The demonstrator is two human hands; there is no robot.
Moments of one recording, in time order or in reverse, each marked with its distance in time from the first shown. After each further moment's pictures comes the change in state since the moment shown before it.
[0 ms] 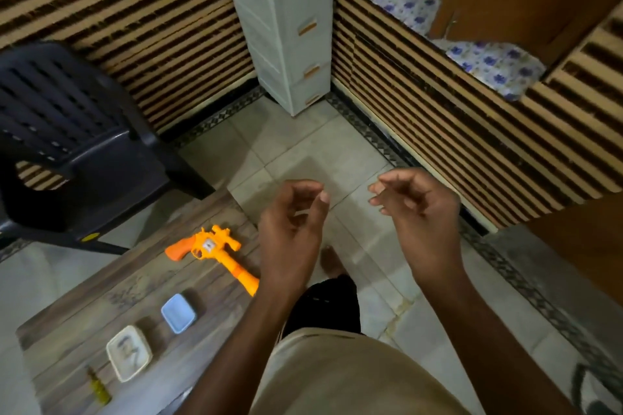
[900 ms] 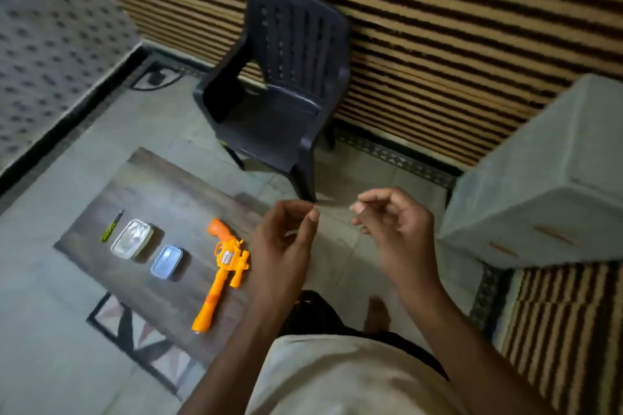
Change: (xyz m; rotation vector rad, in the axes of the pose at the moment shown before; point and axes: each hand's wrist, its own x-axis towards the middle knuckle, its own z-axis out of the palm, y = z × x) left_hand 0.354 0.015 -0.035 -0.048 1.165 -0.306; right_hand 0.400 -0.074 0.350 -0.079 -1.222 -0.097
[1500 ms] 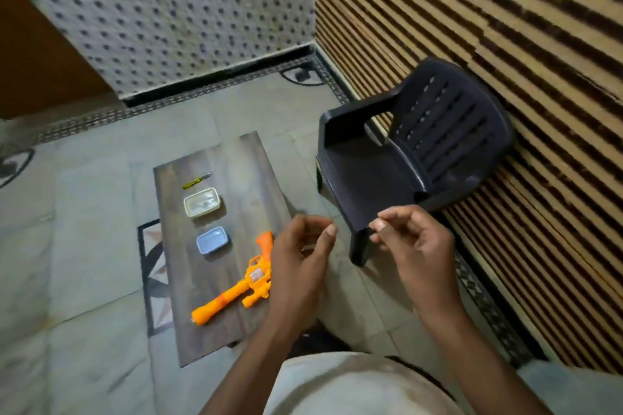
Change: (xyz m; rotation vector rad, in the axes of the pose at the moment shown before) left_hand 0.121 0.014 -0.017 -0.122 0.573 -0.077; right_hand 0.175 -0.049 0.115 -0.048 -0.581 -0.130
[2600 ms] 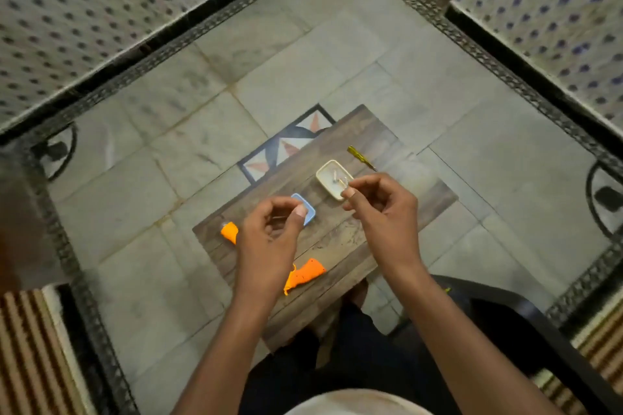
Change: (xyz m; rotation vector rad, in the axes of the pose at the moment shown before) left_hand 0.246 -0.018 -0.114 -0.158 1.316 -0.493; right_hand 0.283 0.008 0.407 -0.262 -1.351 0.022
